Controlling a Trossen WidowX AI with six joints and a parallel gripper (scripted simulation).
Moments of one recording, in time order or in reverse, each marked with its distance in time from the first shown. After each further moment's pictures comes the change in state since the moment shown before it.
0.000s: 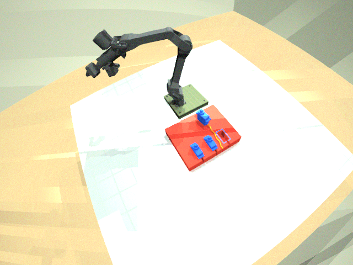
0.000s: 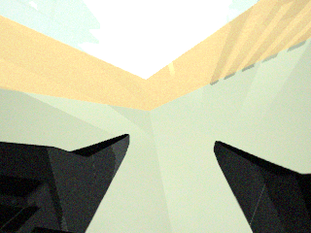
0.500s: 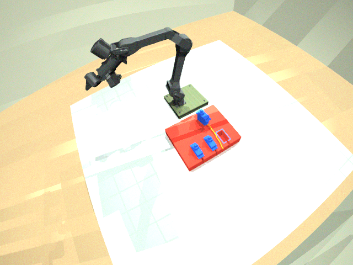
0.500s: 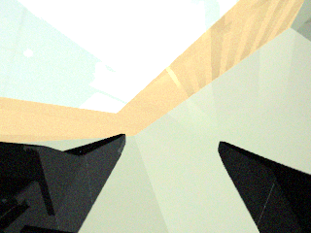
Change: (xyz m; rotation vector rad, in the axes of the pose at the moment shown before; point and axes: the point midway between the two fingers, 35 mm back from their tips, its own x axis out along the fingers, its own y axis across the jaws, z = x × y) arm -0.012 -0.072 0.049 0.170 -0.172 -0.155
